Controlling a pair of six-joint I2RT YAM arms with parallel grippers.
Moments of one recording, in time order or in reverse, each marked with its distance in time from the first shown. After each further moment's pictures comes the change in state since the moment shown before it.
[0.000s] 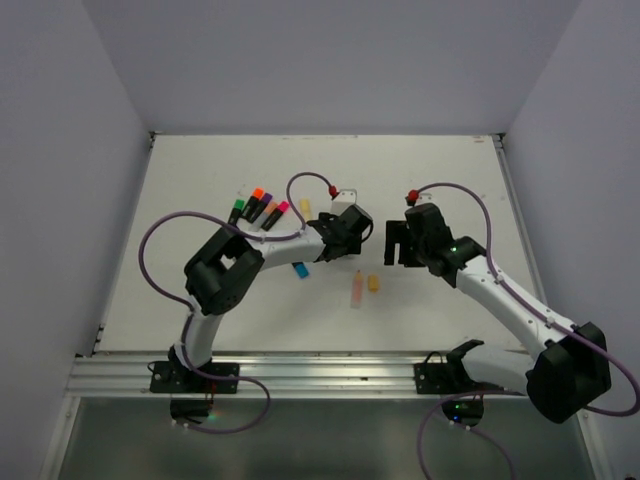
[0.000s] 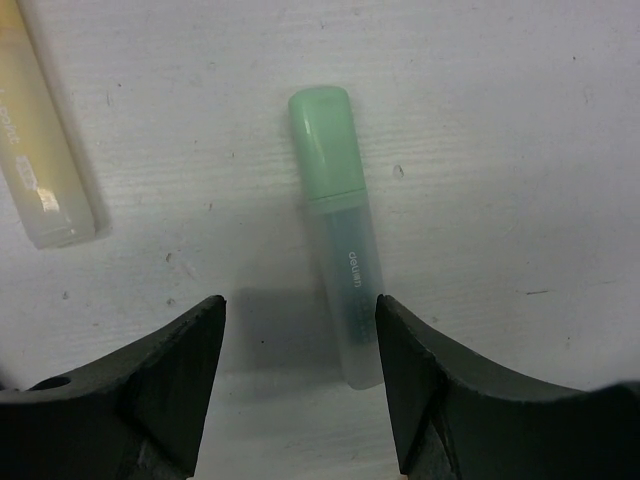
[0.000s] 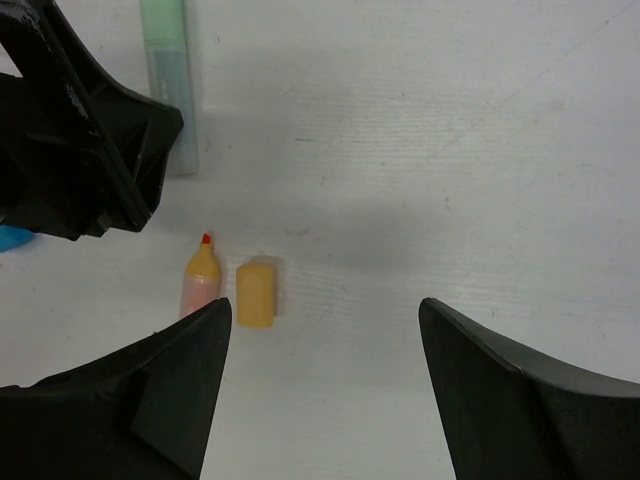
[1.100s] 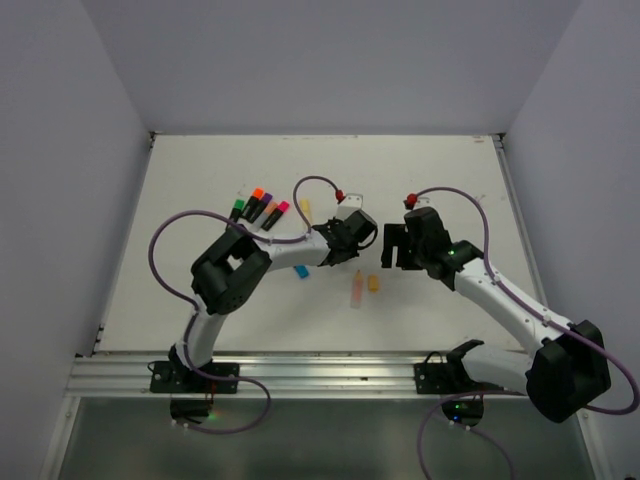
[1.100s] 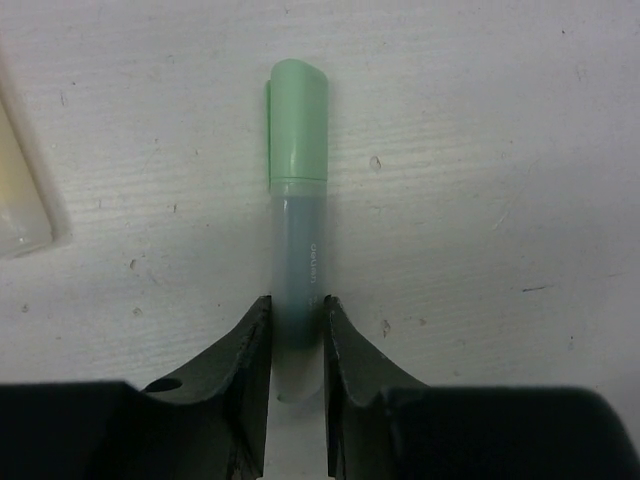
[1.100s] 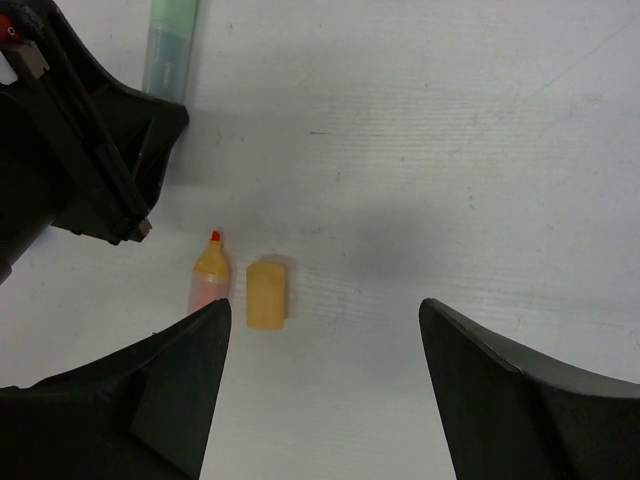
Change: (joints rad) left arm -0.027 0.038 0.004 0.042 -0.012 0.029; right arm 0.000 0.003 -0.048 0.060 -0.035 0.018
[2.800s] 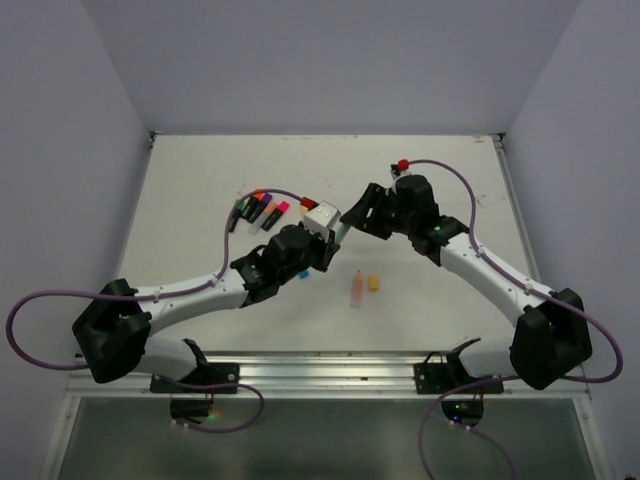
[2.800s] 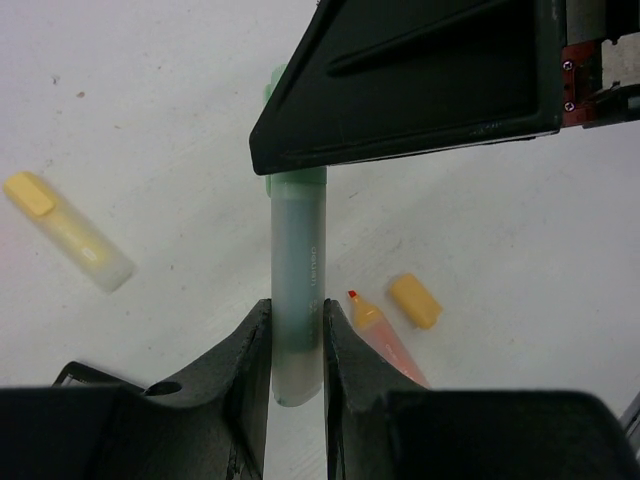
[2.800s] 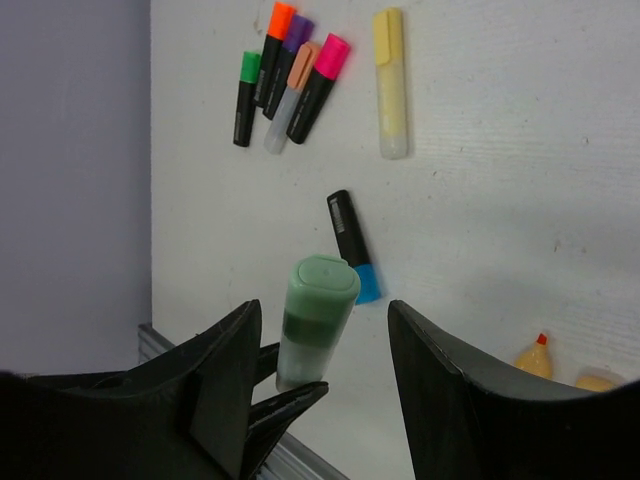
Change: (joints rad) left arm -0.008 -0.735 -0.620 0.454 0.307 0.428; right arm 0.005 0.184 0.188 0.315 -0.378 0.382
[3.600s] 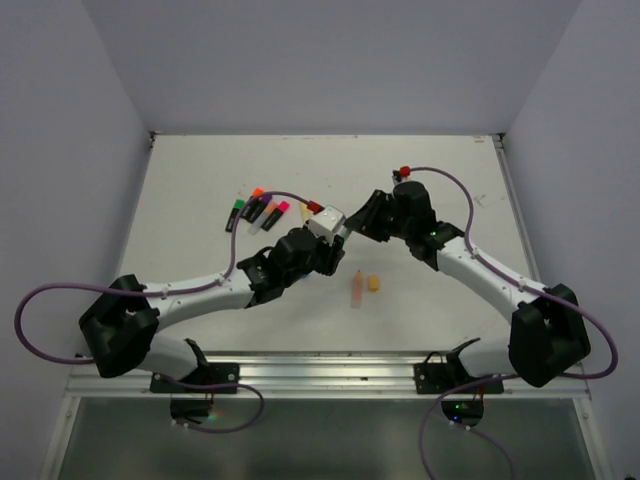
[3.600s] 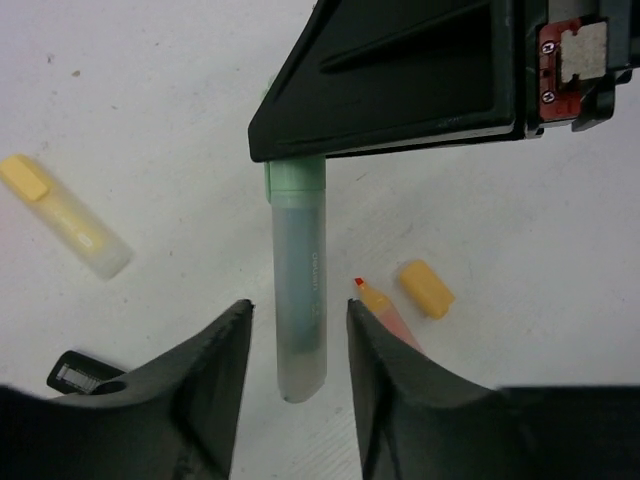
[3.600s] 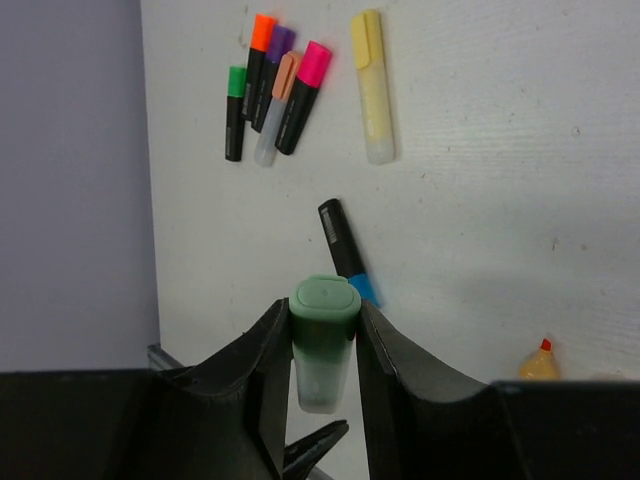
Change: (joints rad) left arm -0.024 0.043 0.010 -0.016 -0.041 0.011; right arm 0.005 0.014 -0.061 0.077 0.042 0.080
